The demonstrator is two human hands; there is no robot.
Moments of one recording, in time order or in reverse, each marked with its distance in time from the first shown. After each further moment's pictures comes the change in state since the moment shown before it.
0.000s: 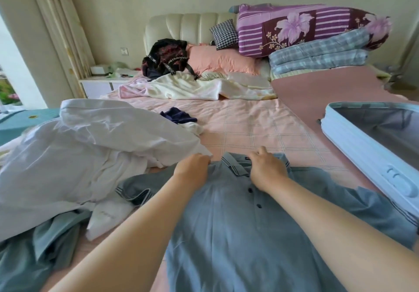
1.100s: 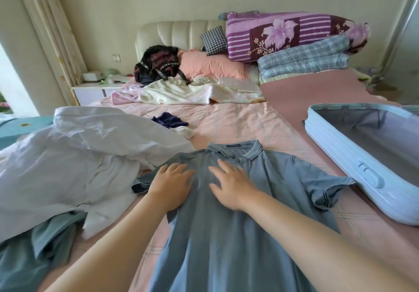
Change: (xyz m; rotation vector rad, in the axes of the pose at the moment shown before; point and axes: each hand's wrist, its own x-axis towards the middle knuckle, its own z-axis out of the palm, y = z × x) left_hand -0.054 -0.029 0.015 0.248 0.093 0.093; right_hand -0.044 -0.045 0.012 0.197 -0.087 -0.285
